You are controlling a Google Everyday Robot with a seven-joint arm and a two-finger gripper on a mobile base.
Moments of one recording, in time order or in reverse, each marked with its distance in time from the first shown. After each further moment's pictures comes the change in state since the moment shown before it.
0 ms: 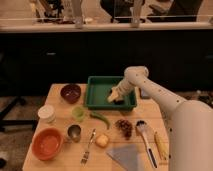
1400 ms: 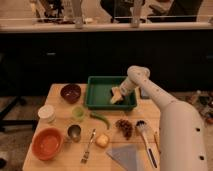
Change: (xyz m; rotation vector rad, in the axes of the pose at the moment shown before) arm 0.009 -0.018 0.025 -0.112 0.053 -0.116
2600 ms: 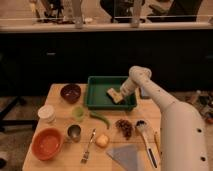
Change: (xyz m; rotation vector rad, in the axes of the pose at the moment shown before) arm 0.006 0.006 -0.004 -0.025 -0.004 -0.045
